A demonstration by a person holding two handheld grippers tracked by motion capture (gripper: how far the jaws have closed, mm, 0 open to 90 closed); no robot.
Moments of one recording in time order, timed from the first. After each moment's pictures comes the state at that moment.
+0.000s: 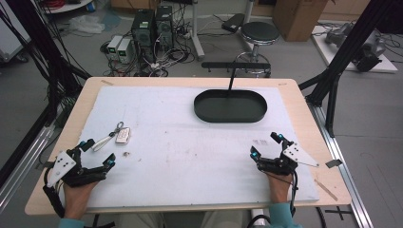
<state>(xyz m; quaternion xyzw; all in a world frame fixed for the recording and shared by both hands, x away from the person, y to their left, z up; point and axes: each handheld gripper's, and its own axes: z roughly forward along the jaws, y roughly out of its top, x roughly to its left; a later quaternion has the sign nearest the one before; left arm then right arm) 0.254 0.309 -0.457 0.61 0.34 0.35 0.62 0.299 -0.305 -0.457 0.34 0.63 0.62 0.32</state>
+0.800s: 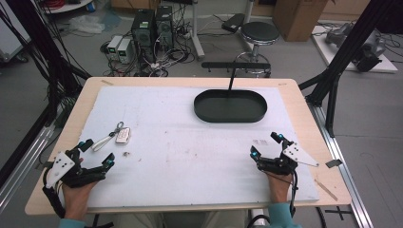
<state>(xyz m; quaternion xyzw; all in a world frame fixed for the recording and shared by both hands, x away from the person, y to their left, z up) 0.252 0.310 -0.455 0.60 0.35 0.35 0.63 0.300 -0.304 -0.457 0.34 0.63 0.62 0.32</state>
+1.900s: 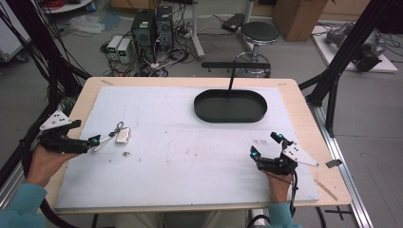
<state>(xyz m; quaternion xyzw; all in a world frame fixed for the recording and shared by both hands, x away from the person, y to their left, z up) 0.320 0.348 -0.370 0.78 0.41 0.25 0.40 0.299 -0.304 -0.457 0.34 0.63 0.62 0.31</state>
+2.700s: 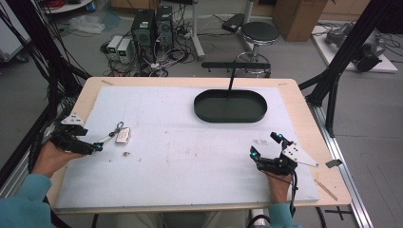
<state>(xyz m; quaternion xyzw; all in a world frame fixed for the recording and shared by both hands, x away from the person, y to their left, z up) 0.346 0.348 -0.398 0.84 0.43 0.17 0.29 0.299 -0.303 -0.457 0.34 0.64 0.62 0.32</state>
